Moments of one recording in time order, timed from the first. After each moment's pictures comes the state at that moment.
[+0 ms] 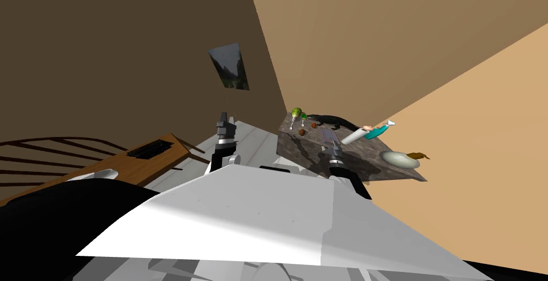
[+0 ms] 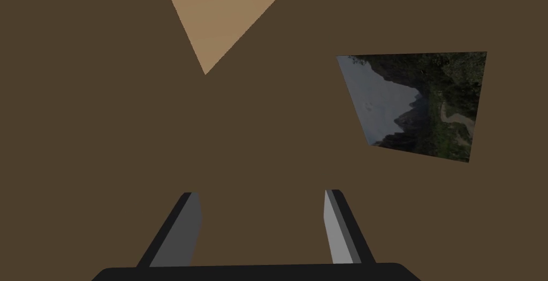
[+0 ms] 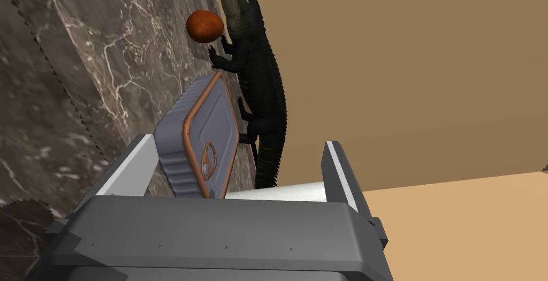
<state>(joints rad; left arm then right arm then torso) 0.53 -0.02 0.07 -2.26 0.06 -0.46 -0.12 0.53 -0.33 -0.14 -1.90 -0.57 -0.13 -0.05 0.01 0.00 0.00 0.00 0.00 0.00</state>
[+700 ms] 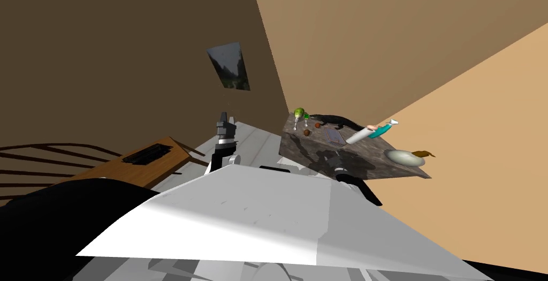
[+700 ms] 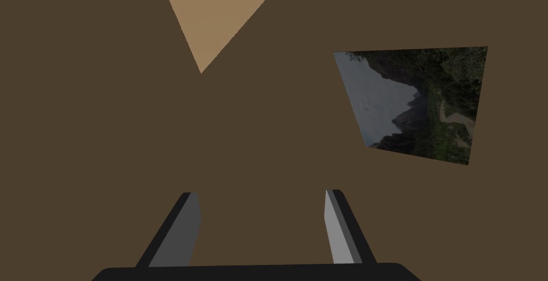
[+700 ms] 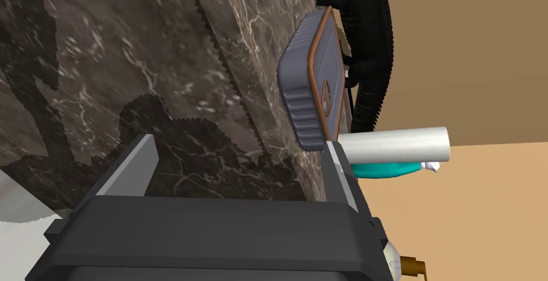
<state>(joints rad) 0.53 -0.02 0.07 -2.26 0.06 -0.46 -0.12 0.54 -0.42 -0.19 -1.71 -0.75 0.00 -0.13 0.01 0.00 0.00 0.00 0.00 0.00</state>
